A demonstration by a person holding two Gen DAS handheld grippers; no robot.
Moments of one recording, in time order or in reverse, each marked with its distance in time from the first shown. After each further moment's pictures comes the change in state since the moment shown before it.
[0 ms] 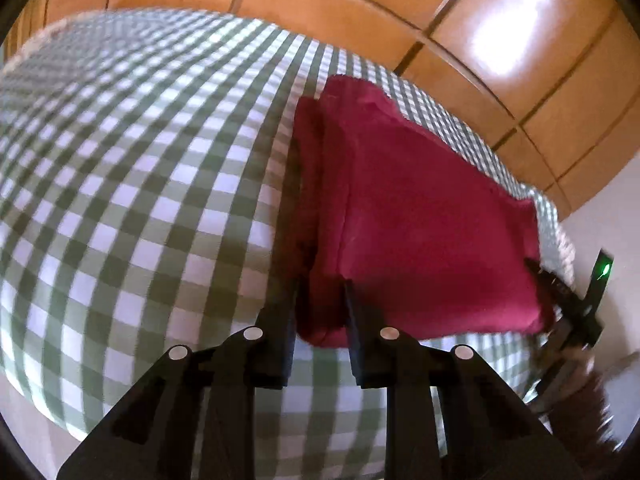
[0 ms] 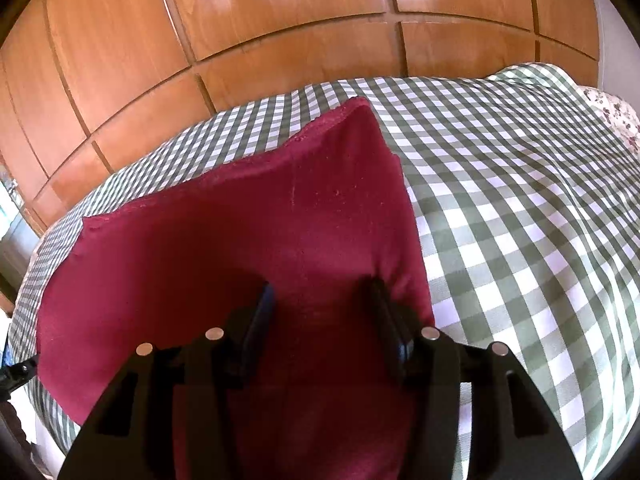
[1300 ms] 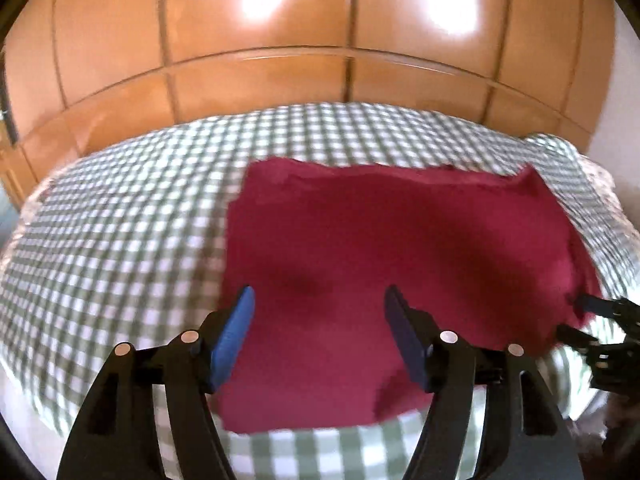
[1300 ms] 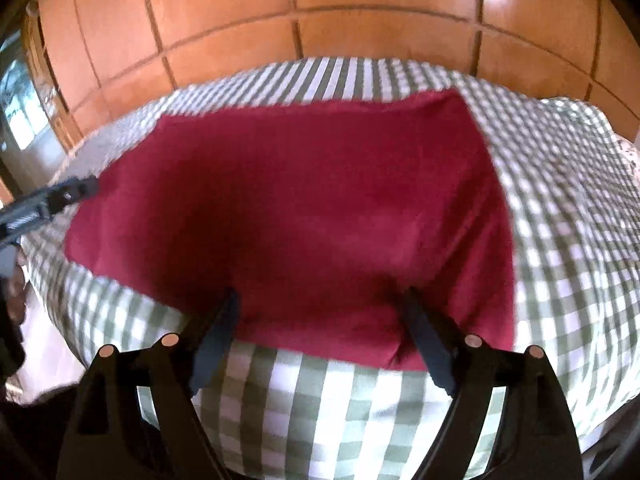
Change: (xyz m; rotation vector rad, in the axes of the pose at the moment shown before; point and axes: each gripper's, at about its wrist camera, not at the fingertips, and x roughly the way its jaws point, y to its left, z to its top) left arm 0.005 -0.100 0.038 0.334 -0.124 0.227; right arm -0.058 0.062 -0.043 -0.233 0.105 0.034
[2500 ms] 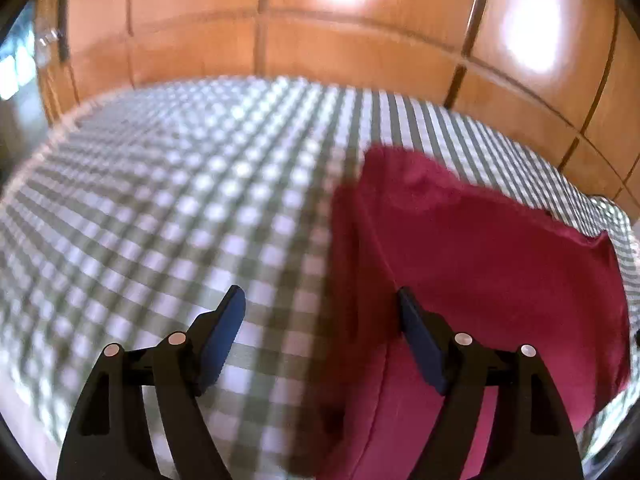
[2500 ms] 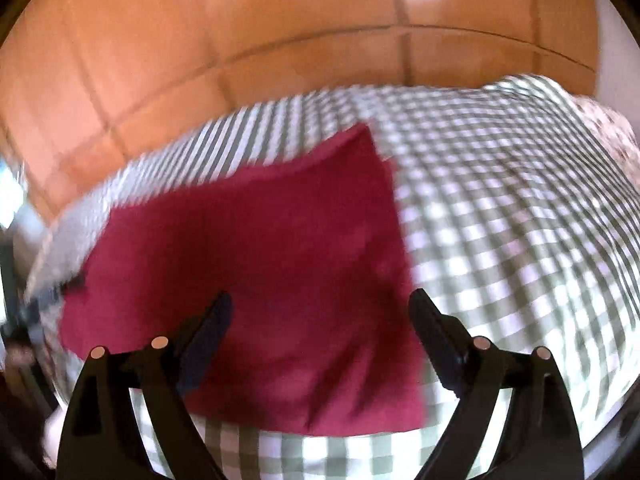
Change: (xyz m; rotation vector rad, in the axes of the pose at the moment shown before) left arm 0.039 0.079 -0.007 -0.245 0.006 0.113; right arm -0.011 -0.070 0.029 0.262 -0.092 -0.027
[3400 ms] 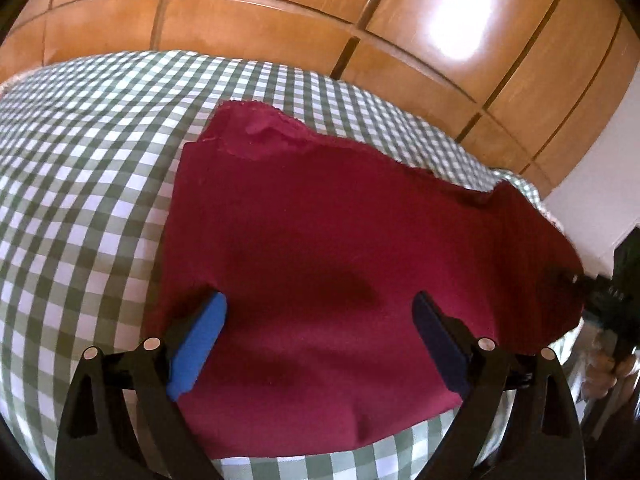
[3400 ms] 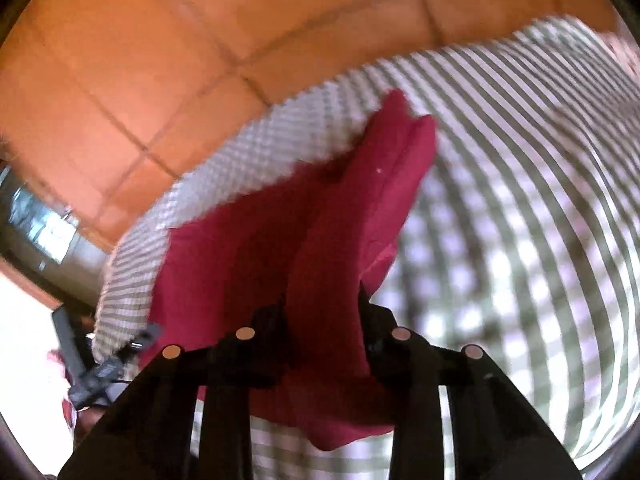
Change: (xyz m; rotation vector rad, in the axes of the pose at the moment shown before) left arm 0.002 -0.044 -0.010 0.005 0.141 -0.431; right arm 0.013 0.031 0.026 0.079 0.115 0.247
